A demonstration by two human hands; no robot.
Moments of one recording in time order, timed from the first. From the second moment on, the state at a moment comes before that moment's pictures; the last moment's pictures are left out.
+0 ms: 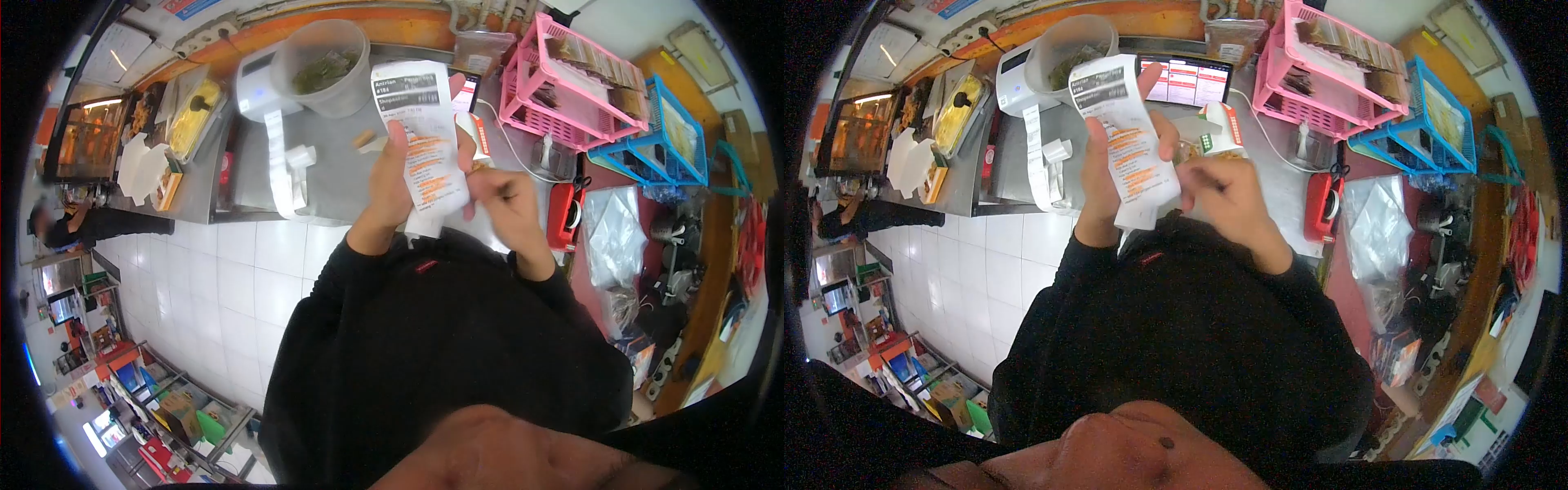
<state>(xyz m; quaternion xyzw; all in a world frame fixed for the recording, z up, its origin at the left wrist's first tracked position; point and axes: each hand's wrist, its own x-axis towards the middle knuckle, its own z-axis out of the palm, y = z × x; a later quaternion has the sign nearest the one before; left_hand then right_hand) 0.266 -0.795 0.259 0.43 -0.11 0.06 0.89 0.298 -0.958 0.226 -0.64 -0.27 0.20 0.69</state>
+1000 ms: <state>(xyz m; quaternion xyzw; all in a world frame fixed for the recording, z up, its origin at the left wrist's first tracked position) 0.251 -0.767 0.263 0.43 -0.06 0.14 0.89 0.308 -0.892 0.293 -0.65 -0.44 0.02 0.62</state>
